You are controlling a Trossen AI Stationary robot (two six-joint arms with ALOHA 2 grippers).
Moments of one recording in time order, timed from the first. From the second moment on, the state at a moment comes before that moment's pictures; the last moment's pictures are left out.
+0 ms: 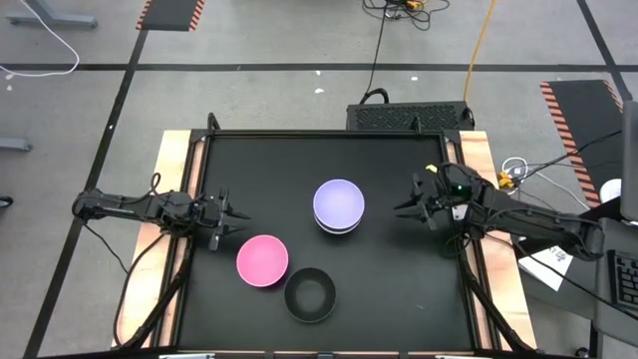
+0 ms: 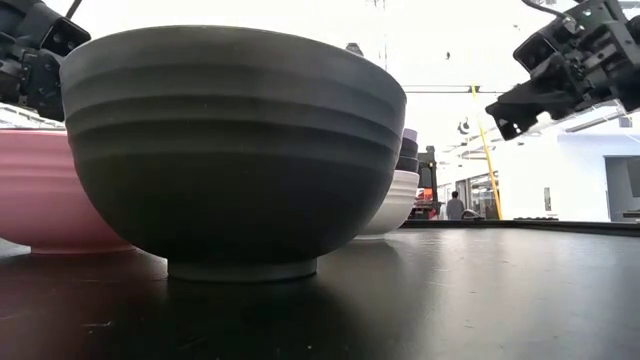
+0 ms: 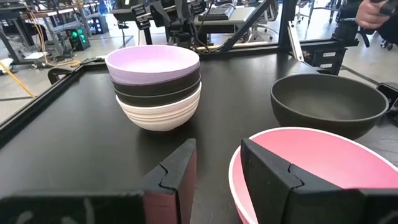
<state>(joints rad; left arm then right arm) -0.13 0.09 0.08 -0.18 -0.03 0.06 -0.46 0.43 0.17 -0.03 -0.65 0.02</state>
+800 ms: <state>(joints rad) -0.13 0.08 0.08 -0.18 -0.03 0.05 -0.17 0.17 0.02 -0.01 -0.59 0.14</state>
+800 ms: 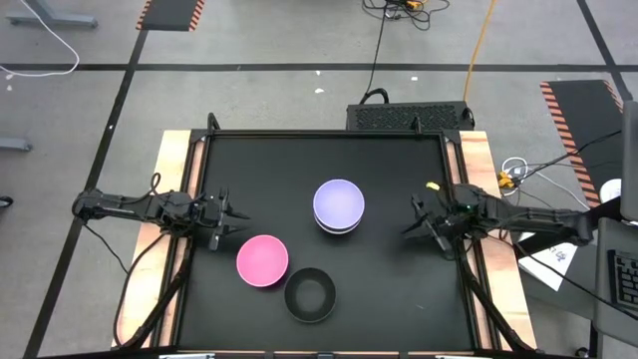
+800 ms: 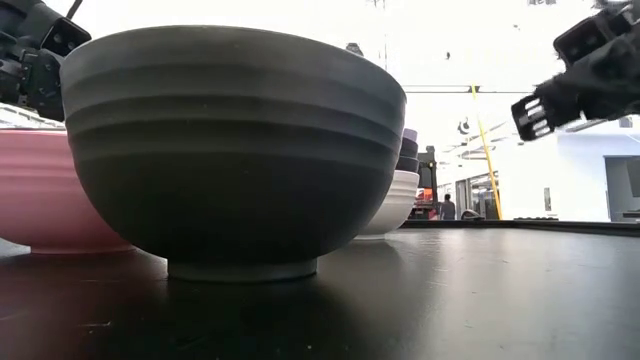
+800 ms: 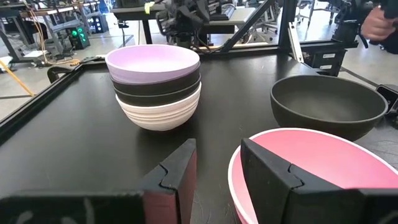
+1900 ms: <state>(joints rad) -0.25 0.49 0.08 0.21 -0.05 -0.08 -0.12 0.21 0.02 0.06 -0.66 0.01</state>
